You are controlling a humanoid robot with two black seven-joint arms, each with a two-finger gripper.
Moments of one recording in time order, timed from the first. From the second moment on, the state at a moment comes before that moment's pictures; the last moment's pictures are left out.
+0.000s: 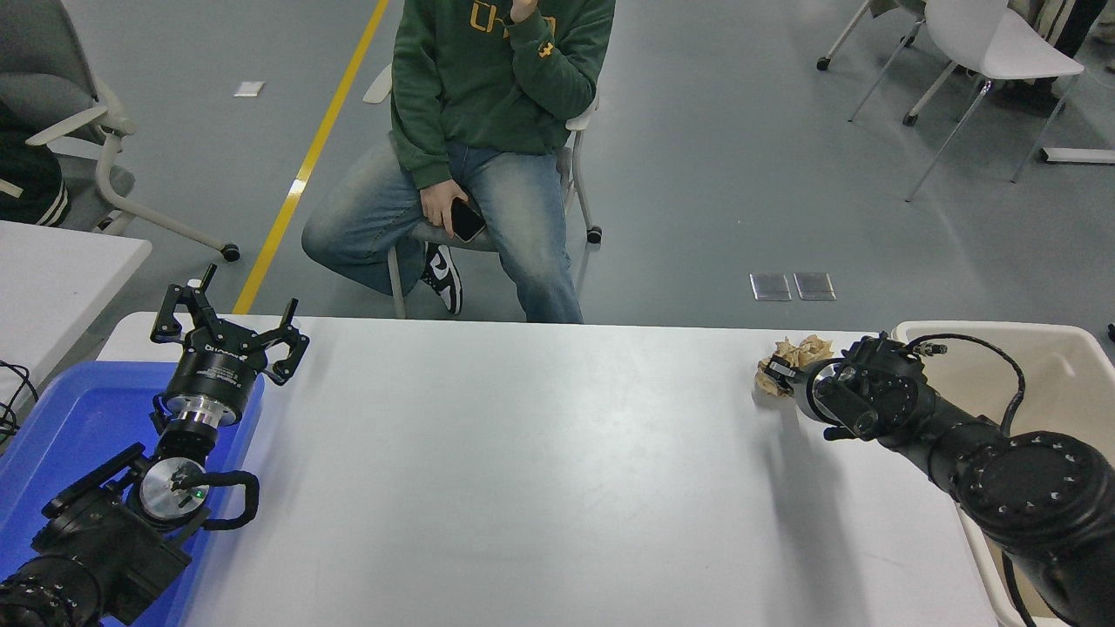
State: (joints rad) left arm -0.55 0.33 -0.83 -0.44 -0.19 -0.66 -0.48; right arm 1.00 -0.03 -0.55 0.15 -0.27 0.14 -0.13
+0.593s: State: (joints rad) left arm -0.55 0.33 -0.83 -0.44 -0.19 -0.66 -0.48; right arm 1.05 -0.17 -0.43 0.15 -0.22 0.29 -0.12
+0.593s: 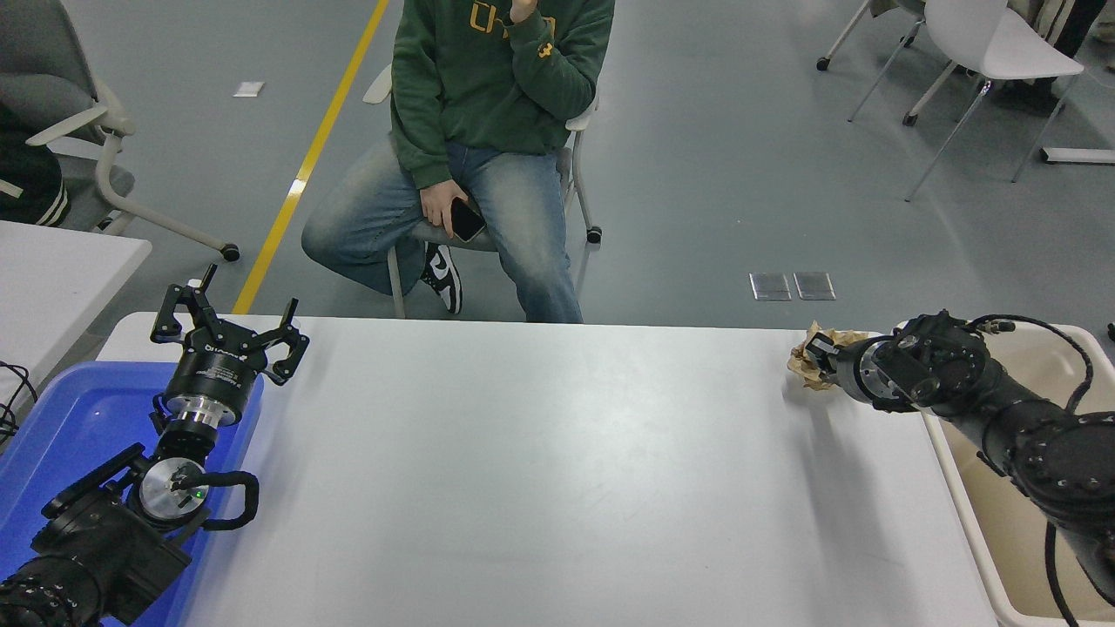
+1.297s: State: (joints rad) left arm -0.55 0.33 -0.83 -0.44 -0.19 -0.66 -0.48; right arm 1.20 -0.72 -0.20 0.84 -0.23 0.34 -0.12
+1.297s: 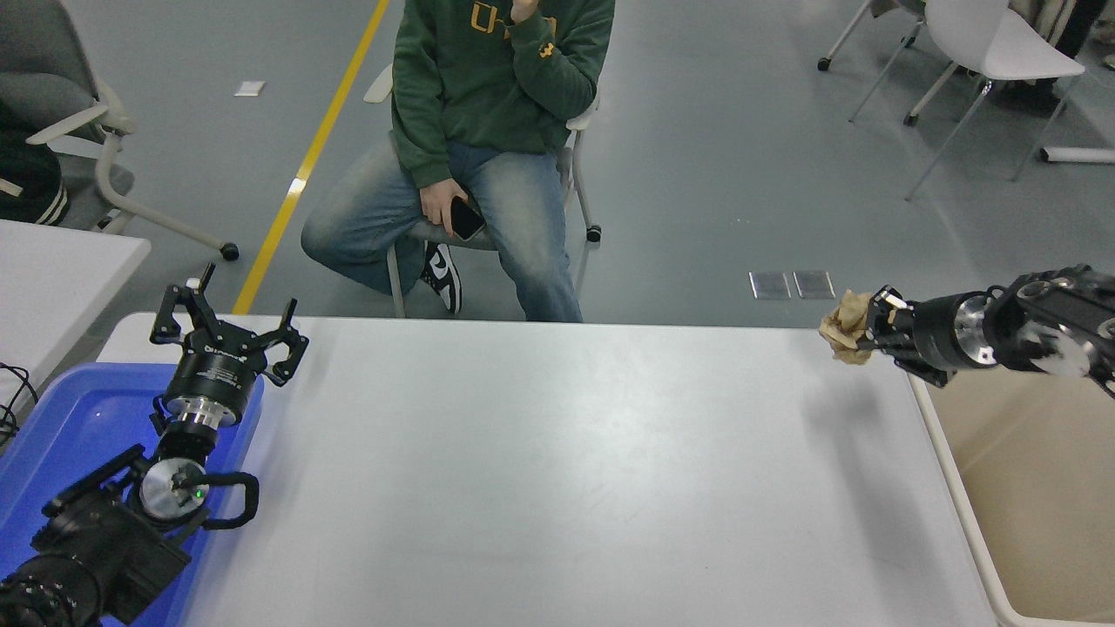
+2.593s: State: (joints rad) left arm -0.55 0.33 -0.83 -0.44 -0.19 -0.66 -0.48; right arm 1.23 -1.41 -0.01 1.51 -0.22 0.38 -0.12
